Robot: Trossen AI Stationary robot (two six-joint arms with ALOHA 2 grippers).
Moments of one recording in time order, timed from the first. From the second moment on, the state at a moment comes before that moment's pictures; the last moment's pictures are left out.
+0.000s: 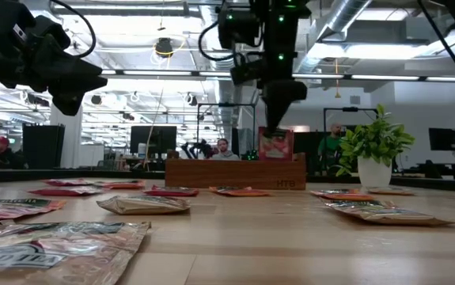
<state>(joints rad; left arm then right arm) 0.00 0.09 0.00 0.05 -0.08 -0.30 -0.12 1.99 1.68 -1.14 0.36 -0.25</state>
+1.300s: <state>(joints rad) -0.01 0.09 0.00 0.05 -0.08 -0.30 -0.17 2.02 1.68 -1.11 0.37 -0.27</state>
